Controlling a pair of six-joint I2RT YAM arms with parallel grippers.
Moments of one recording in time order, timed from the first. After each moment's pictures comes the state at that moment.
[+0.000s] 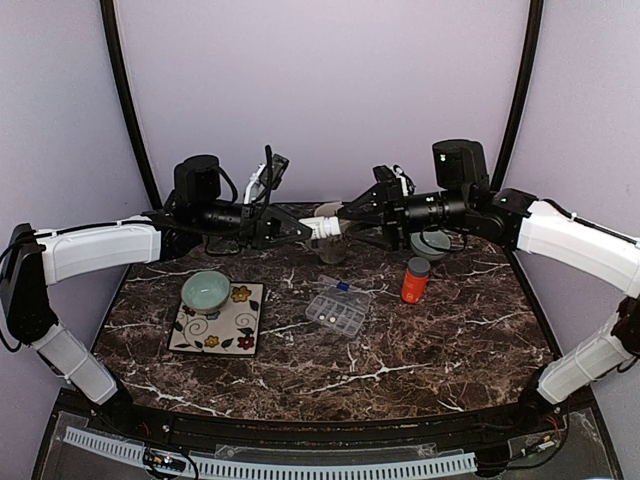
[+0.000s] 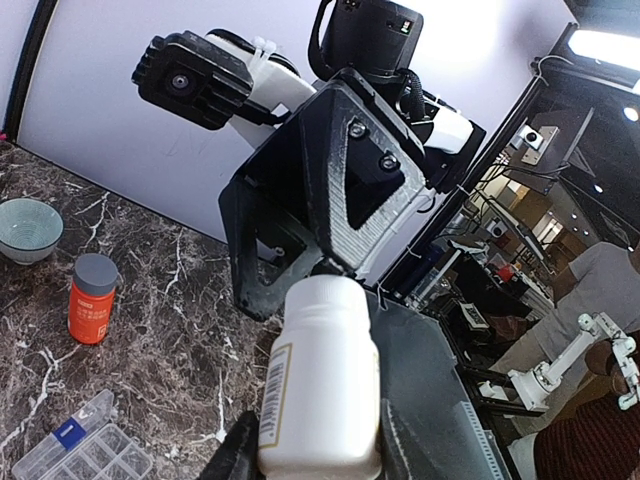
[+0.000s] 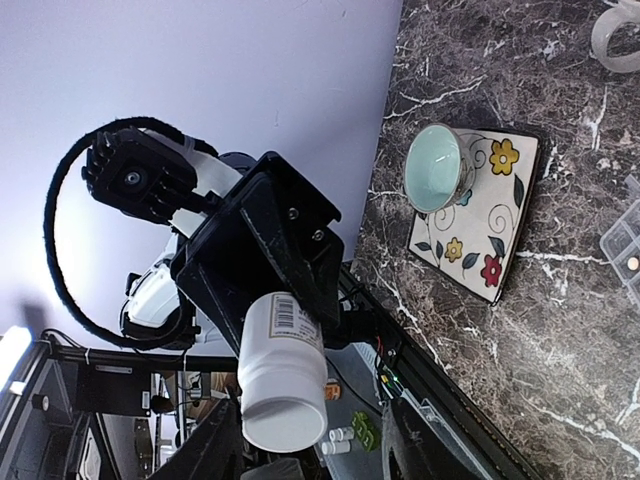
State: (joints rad) left arm -0.64 1.53 1.13 0.28 1.11 -0.45; right arm 0.75 1.39 1.24 -0.20 -0.67 1.11
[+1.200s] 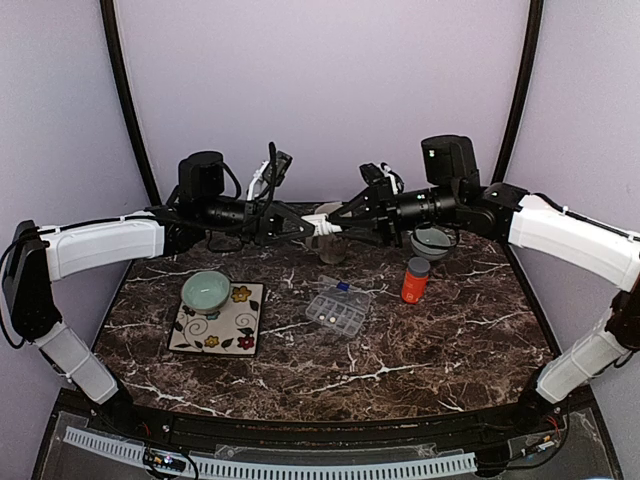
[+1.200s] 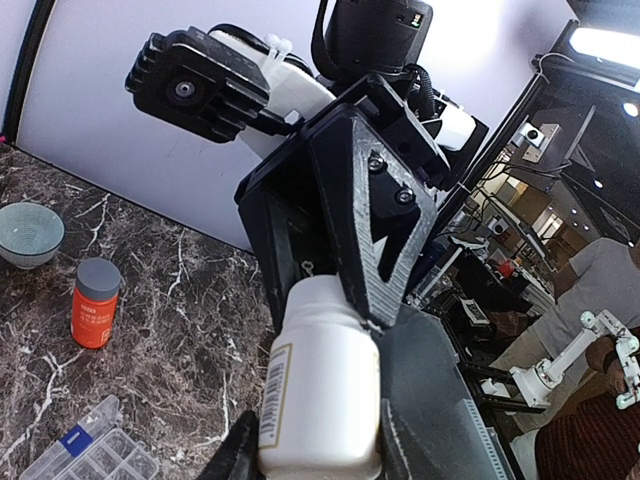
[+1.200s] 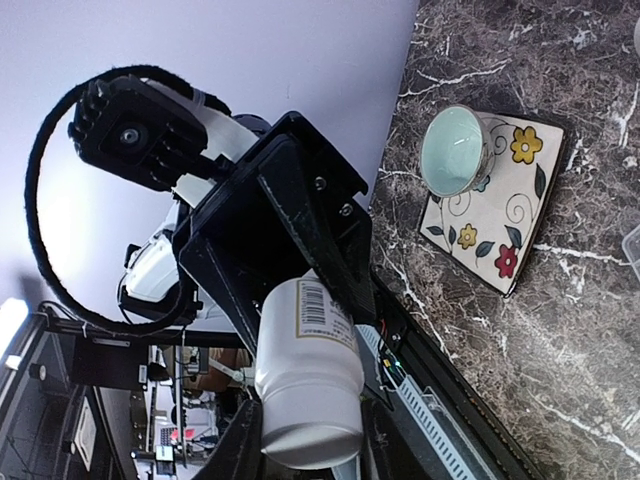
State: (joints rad) left arm -0.64 1.56 1.18 0.25 1.11 -0.42; right arm 0.78 1.44 1.30 -0.21 -0.73 1.08
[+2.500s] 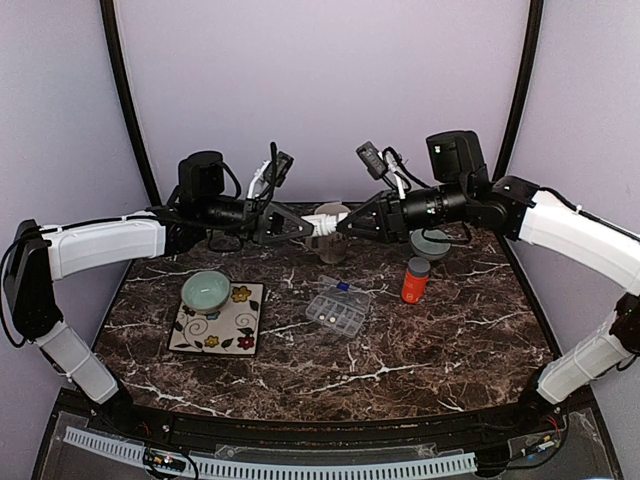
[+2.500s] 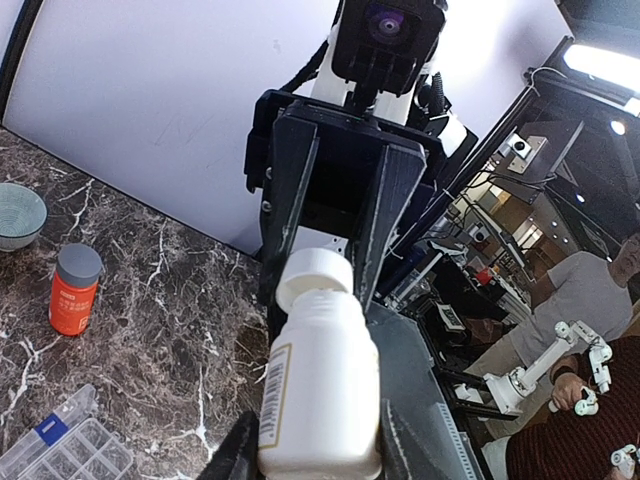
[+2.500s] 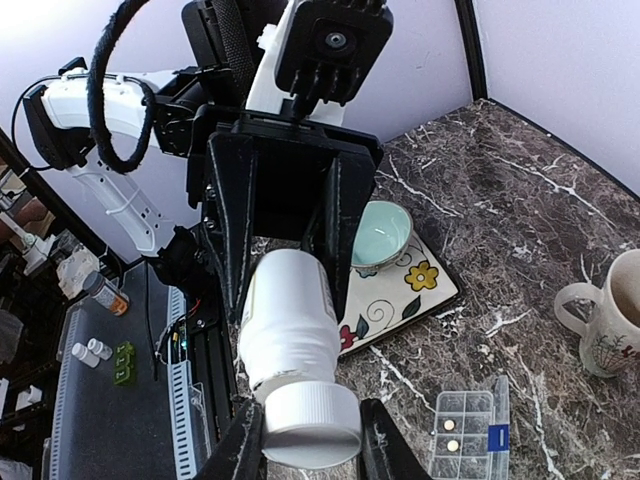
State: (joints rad) left arm -0.63 1.57 1.18 0.27 1.15 -0.51; right arm 0.78 1.41 1.34 -0.36 -0.62 0.13
